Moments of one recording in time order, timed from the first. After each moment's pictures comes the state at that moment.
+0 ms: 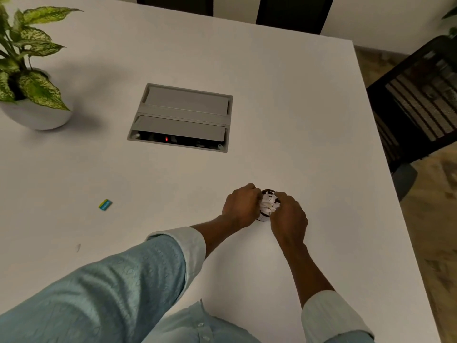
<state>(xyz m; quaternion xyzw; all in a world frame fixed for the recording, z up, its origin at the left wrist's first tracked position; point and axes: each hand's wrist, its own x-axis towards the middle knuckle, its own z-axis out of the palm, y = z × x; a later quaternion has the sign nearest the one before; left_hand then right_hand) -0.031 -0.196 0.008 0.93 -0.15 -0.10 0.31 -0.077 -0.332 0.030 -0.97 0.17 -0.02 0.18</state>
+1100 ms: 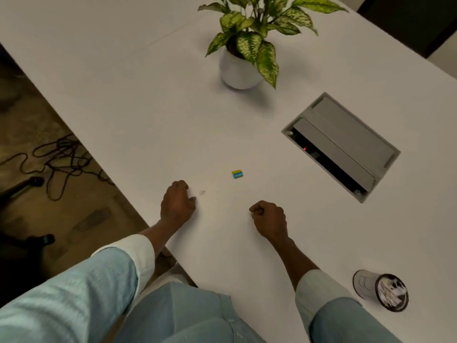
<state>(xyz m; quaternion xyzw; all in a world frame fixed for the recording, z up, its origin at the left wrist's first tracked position) -0.225 0.232 -0.047 0.84 0.45 -0.04 0.30 -0.071 0.000 -0.030 -0.91 -0.15 0.30 0.25</state>
